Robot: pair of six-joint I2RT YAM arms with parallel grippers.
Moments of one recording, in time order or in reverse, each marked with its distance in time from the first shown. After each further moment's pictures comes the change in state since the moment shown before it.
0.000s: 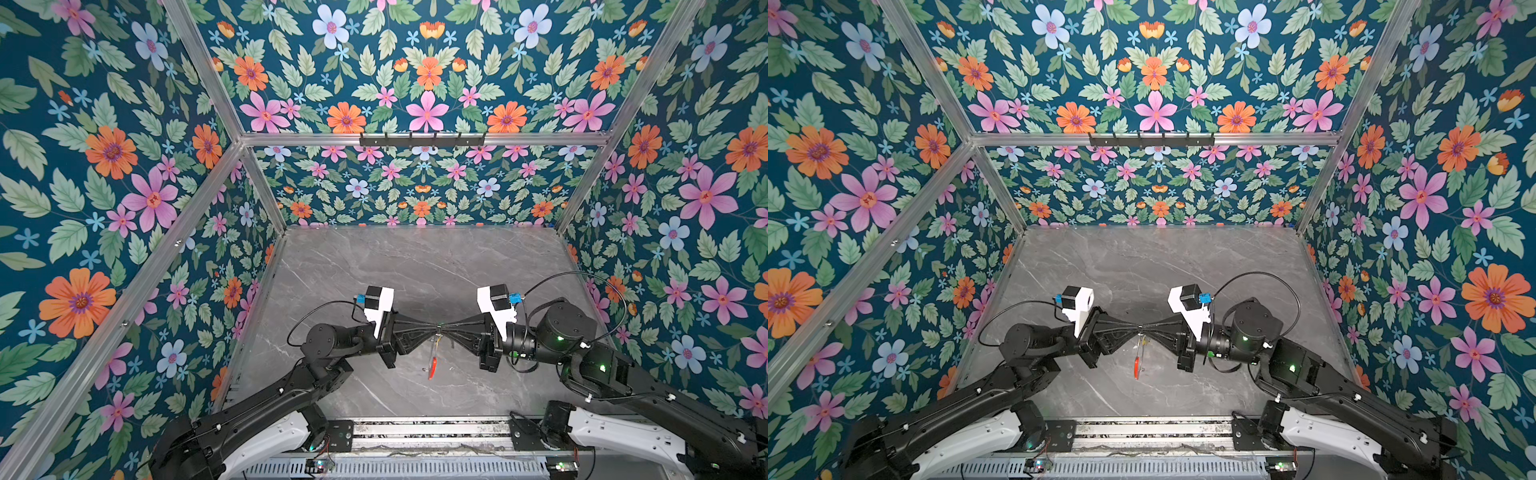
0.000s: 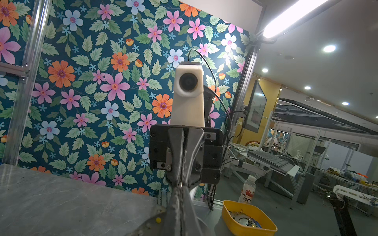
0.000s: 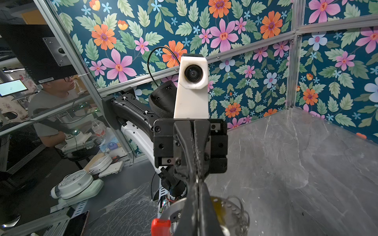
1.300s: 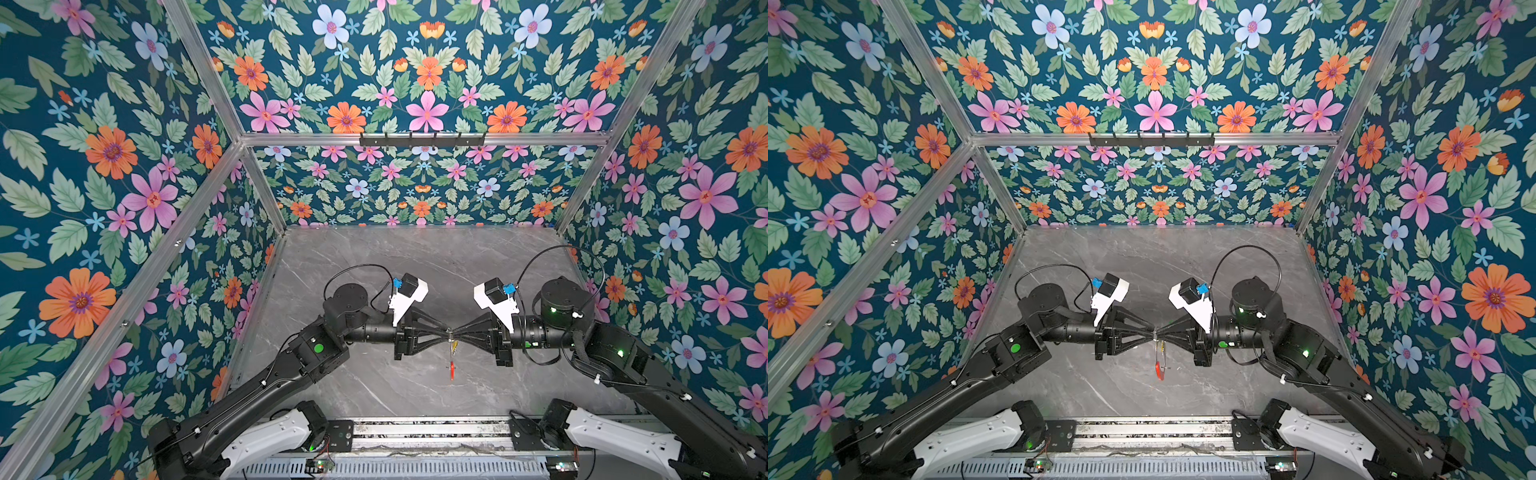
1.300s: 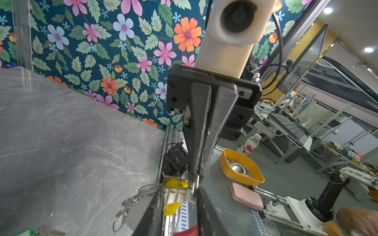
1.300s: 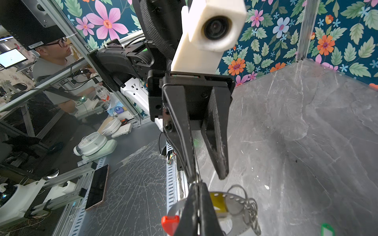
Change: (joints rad) left arm 0.000 0.050 0.368 -0.923 0.106 0.237; right arm -0.193 0.060 0.185 -0.429 -0.257 -0.105
